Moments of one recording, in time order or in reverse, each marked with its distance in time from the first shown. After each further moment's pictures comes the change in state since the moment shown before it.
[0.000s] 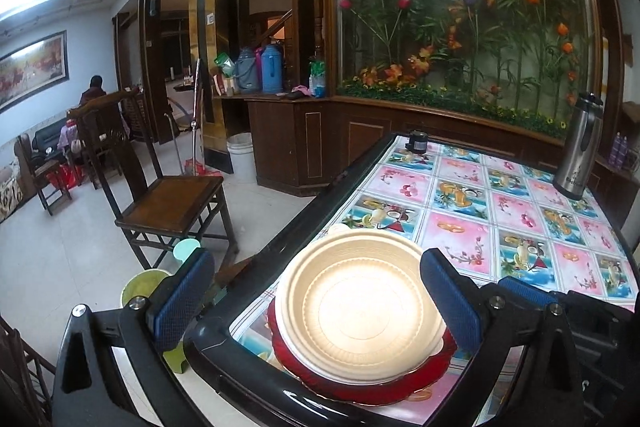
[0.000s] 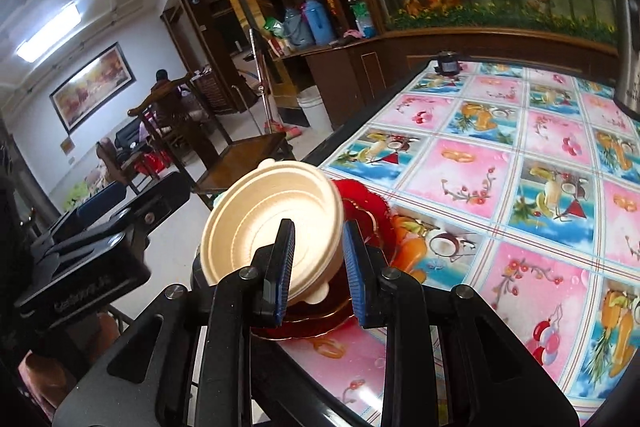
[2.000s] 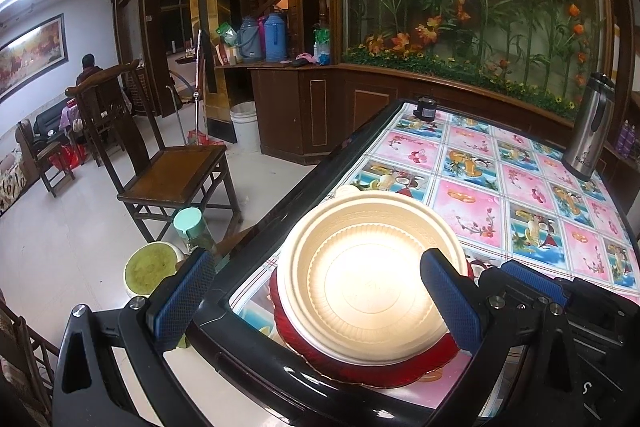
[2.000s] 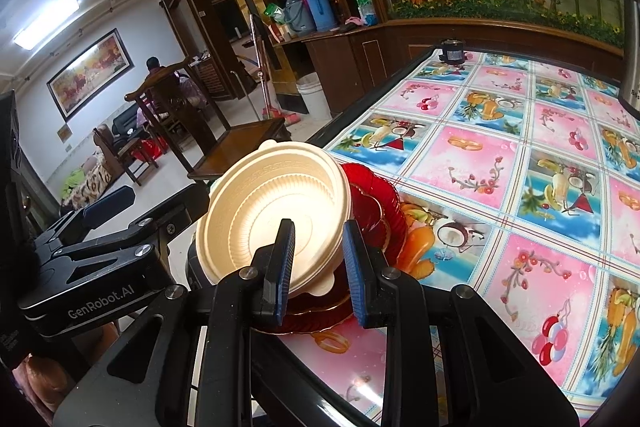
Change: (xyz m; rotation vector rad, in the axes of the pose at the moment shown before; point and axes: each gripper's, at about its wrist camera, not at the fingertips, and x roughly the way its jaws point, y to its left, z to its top) left arm 0.018 0.001 -0.013 0.005 0.118 0.025; right arm 0.020 0.002 -0.009 -0.012 0.045 -0.012
